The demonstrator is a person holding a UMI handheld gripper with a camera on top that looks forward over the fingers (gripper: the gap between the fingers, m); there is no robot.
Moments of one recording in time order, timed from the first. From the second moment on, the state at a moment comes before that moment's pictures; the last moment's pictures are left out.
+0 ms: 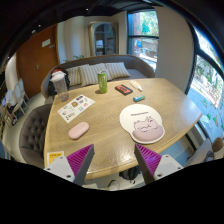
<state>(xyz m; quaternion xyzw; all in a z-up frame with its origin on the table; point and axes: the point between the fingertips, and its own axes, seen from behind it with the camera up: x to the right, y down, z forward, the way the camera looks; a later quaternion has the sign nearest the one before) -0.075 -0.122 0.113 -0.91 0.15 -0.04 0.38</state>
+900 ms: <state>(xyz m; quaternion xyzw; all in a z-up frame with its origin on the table) -0.223 -0.025 -0.011 -0.92 0.00 0.06 0.39</state>
